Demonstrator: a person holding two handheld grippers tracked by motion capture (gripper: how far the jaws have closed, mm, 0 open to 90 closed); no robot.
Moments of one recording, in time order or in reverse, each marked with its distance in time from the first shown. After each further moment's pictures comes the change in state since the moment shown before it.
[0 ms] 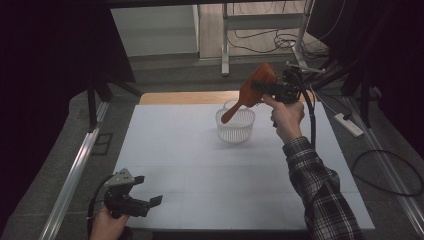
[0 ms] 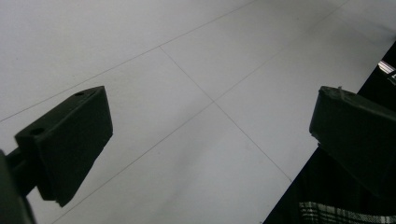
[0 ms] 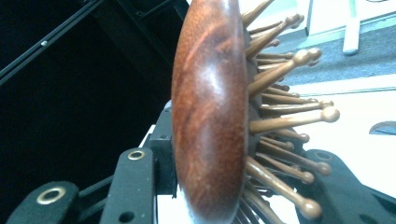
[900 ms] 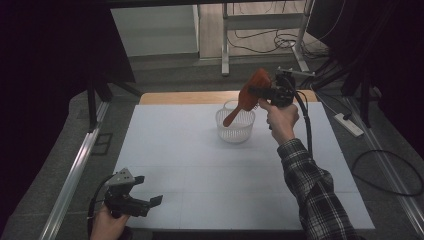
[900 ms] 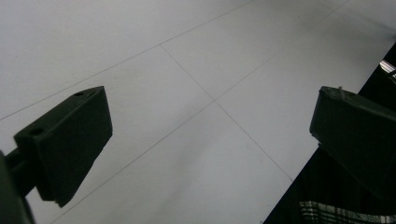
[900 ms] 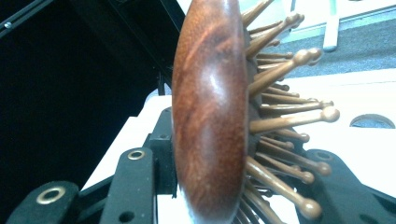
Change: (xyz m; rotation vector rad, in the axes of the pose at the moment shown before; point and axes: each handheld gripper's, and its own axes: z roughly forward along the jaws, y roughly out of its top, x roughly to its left) left arm 0.000 0.000 0.001 0.009 0.000 -0.002; right arm -0.007 -0.014 0.021 0.031 -0.068 -0.041
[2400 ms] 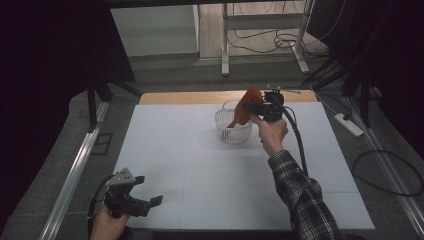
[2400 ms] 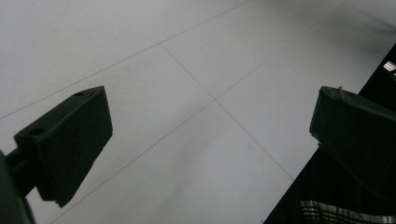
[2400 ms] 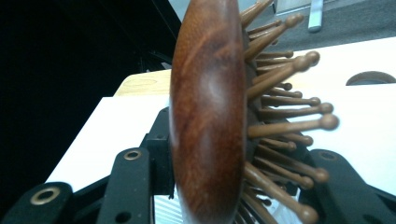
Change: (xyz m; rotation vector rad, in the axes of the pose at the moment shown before) left arm 0.000 0.000 0.001 0.006 0.003 0.000; right arm -0.013 -0.049 0.031 0.039 -0.071 0.008
